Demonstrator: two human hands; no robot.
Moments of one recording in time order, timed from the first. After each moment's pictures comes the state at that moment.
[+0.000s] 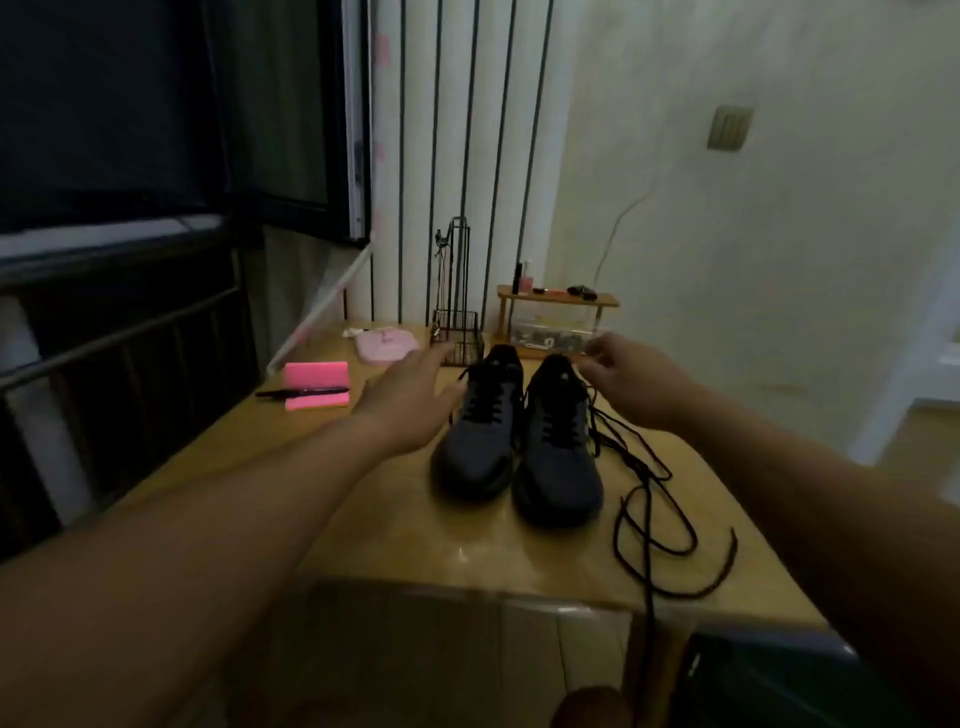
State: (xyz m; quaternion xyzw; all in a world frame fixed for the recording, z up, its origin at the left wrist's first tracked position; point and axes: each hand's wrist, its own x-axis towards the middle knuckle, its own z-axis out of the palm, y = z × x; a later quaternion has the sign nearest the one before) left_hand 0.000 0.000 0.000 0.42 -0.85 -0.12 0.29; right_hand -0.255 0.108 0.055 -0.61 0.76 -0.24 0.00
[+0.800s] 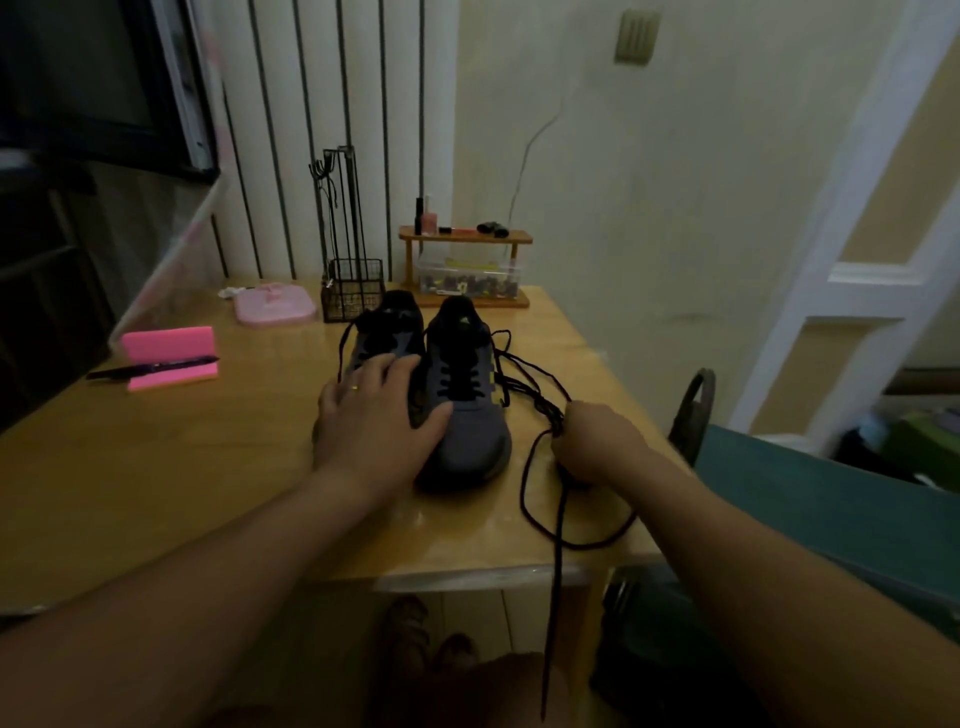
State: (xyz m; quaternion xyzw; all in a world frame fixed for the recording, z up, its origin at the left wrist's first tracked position) left_hand -0.093 0.035 -0.080 0.43 -0.85 -0.06 0.30; right_hand -0.328 0.136 -0.068 -0.45 0.89 -0.05 0.07
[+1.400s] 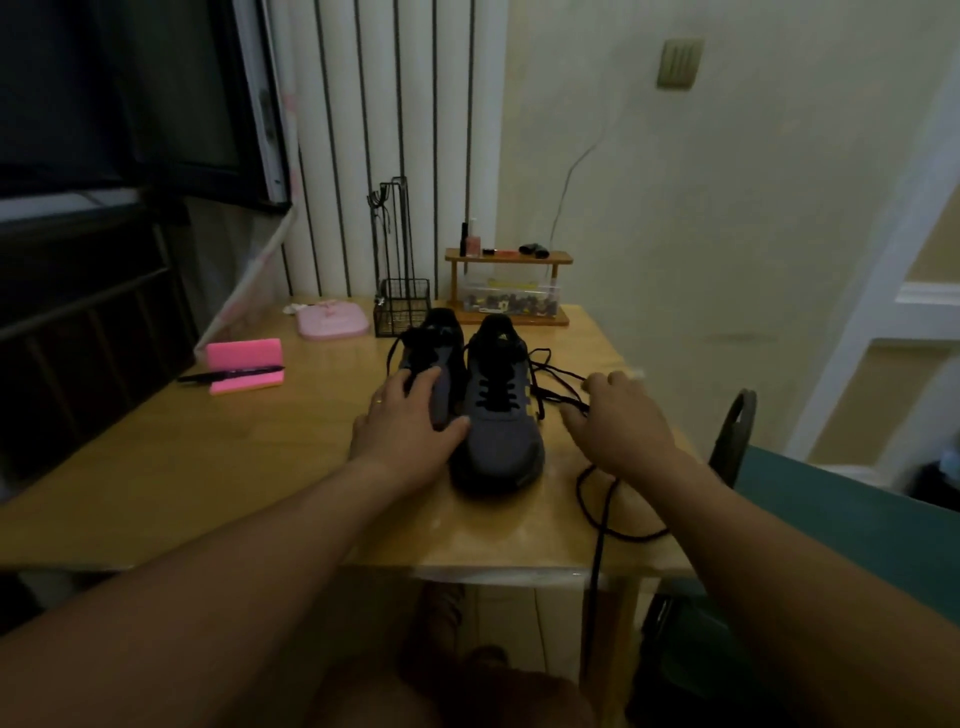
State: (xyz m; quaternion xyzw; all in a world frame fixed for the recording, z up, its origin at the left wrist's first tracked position) left_hand -0.079 0.031 -0.070 0.49 -0.83 -0.16 0.23; right_hand -0.319 0.136 -0.050 -0.51 0.85 -0.15 -0.07
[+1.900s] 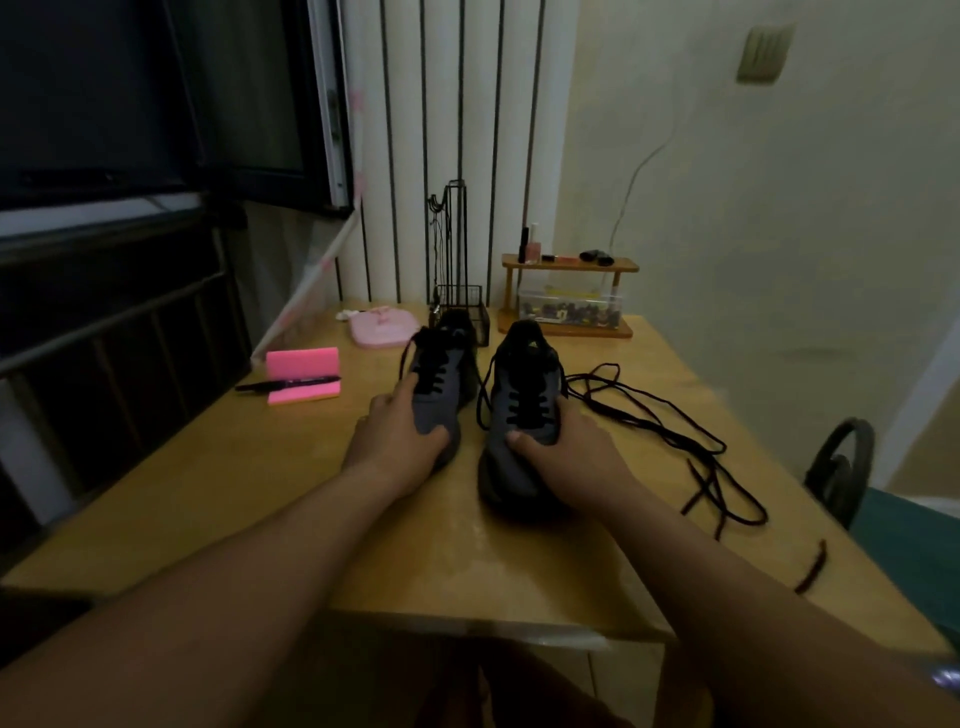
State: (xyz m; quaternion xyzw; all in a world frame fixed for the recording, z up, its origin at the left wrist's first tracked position) left_hand -0.015 -0.048 -0.087 0.54 -0.76 -0.24 0.28; right_hand -0.222 0.054 -0.082 -0.53 0.77 -0.32 0.14
